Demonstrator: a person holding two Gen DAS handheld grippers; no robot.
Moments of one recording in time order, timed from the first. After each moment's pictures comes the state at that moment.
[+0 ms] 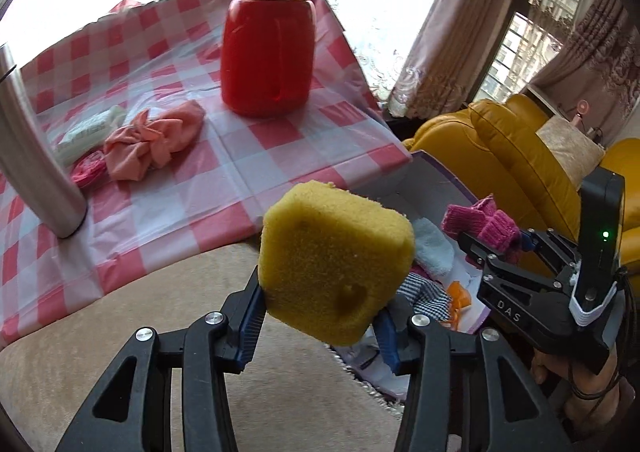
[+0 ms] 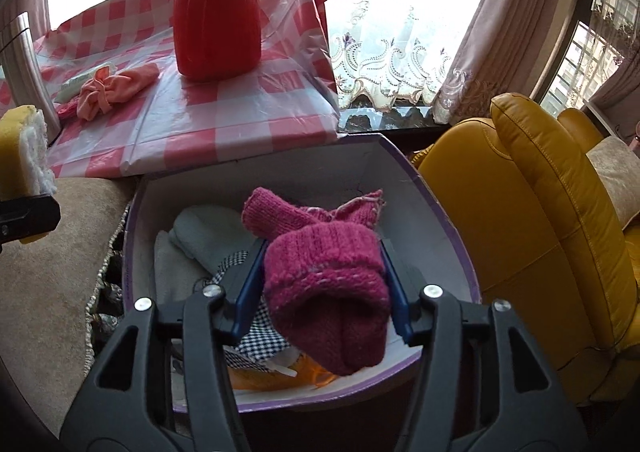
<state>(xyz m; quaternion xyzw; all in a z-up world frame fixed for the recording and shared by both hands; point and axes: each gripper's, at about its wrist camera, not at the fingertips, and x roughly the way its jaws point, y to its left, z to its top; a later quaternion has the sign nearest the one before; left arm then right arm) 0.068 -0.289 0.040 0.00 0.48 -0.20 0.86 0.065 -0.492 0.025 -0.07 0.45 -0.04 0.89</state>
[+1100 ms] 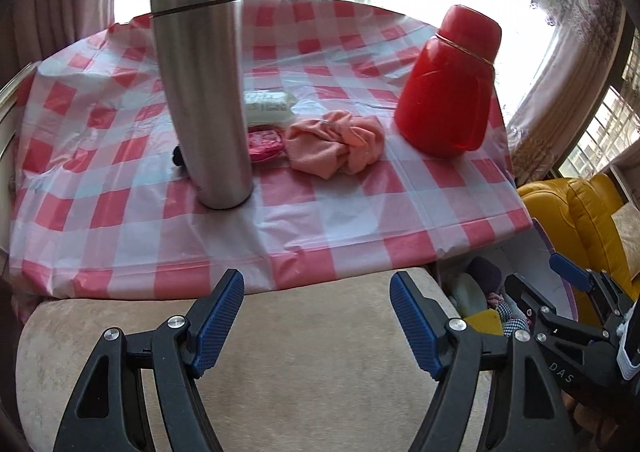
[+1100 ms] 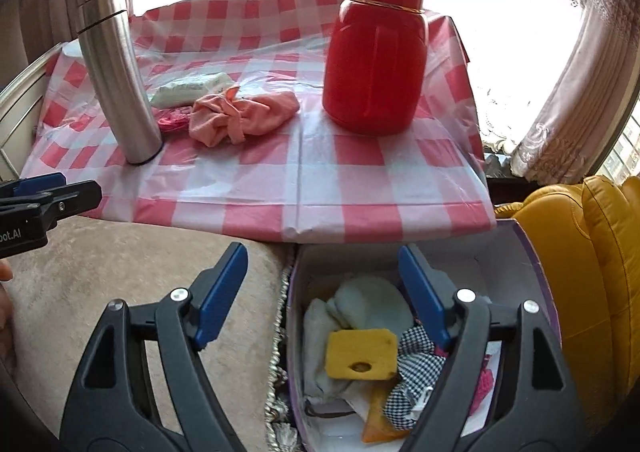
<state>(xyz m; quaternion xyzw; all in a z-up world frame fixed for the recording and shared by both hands) 0.079 -0.143 0.043 -0.07 0.46 0.01 0.89 0.100 -0.340 0.043 -0.10 0.42 0.11 0.89</state>
